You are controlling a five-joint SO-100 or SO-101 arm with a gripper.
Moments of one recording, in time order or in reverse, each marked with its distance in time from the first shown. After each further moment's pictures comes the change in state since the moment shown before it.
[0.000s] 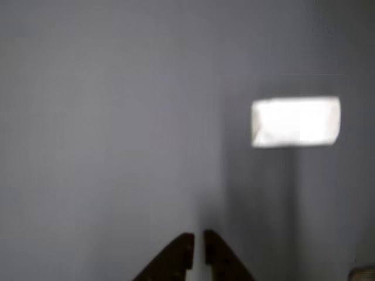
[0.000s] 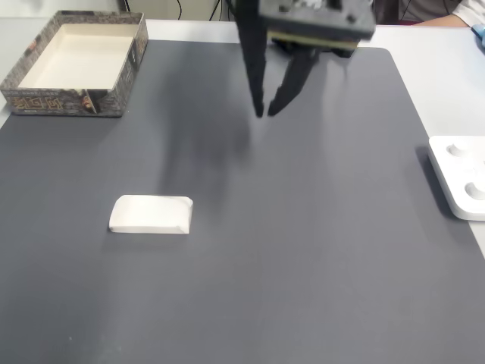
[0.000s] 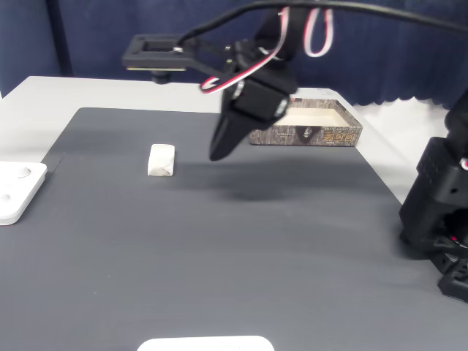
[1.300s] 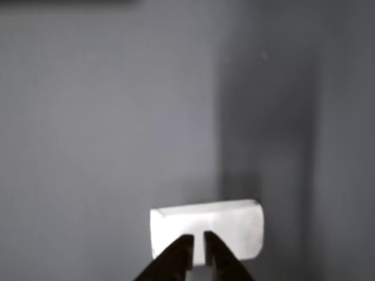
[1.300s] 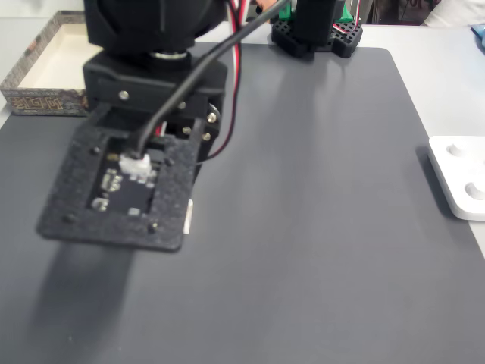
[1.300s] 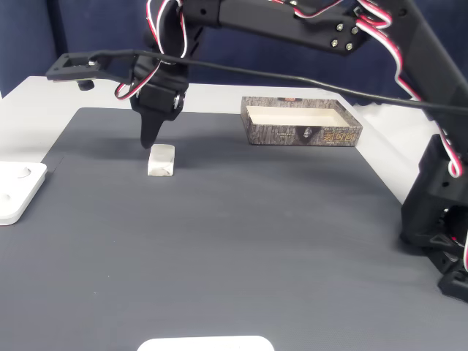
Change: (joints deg) arm 8.6 -55.3 -72.6 22.7 6.3
